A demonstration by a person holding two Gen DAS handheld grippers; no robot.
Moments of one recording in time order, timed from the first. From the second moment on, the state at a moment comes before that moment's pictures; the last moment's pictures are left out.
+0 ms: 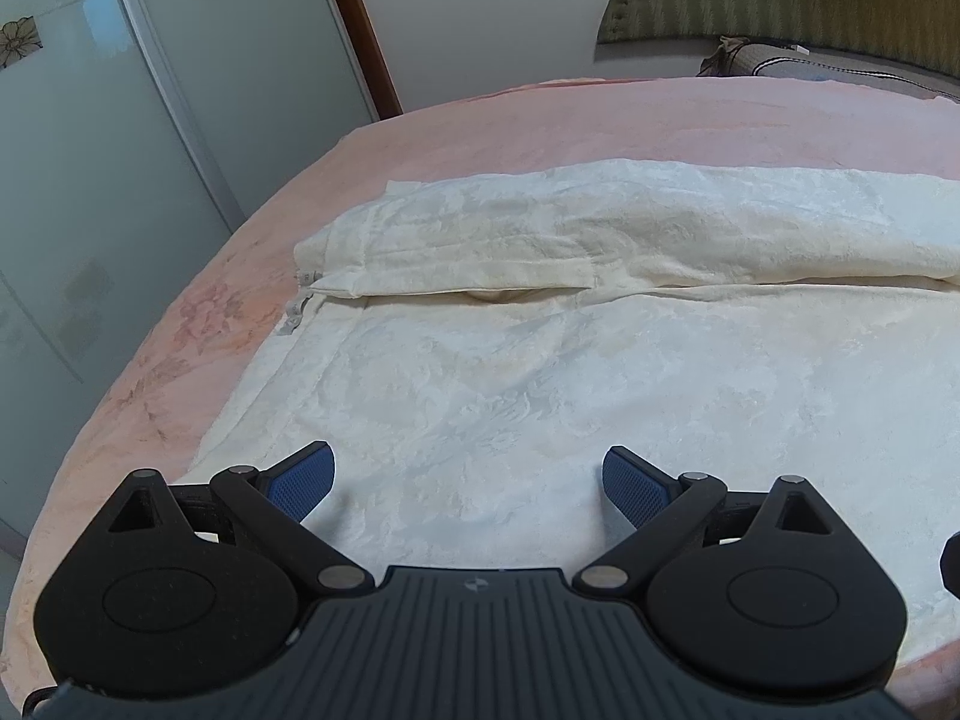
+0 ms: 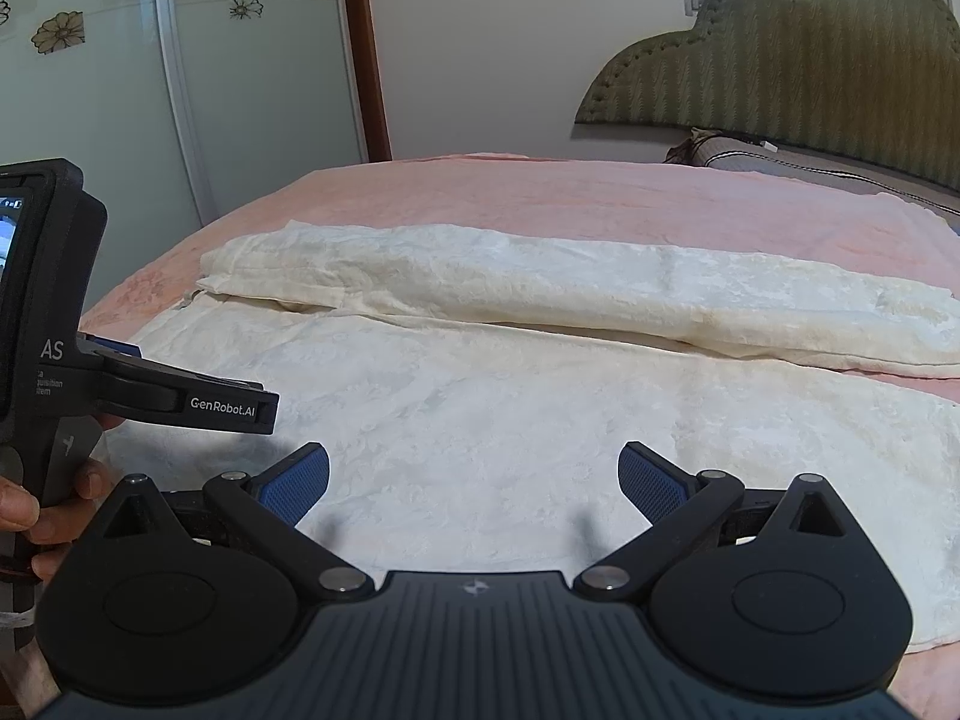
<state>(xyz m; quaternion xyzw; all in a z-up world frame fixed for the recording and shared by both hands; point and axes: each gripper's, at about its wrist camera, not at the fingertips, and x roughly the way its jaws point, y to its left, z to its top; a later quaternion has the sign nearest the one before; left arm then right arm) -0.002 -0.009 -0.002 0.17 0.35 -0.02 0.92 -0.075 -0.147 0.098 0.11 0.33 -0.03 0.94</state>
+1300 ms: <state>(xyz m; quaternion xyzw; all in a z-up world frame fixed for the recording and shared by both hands) 0.041 0.011 0.003 0.14 0.33 -0.05 0.93 0.013 -0.150 0.133 -0.02 0.22 0.11 0.97</state>
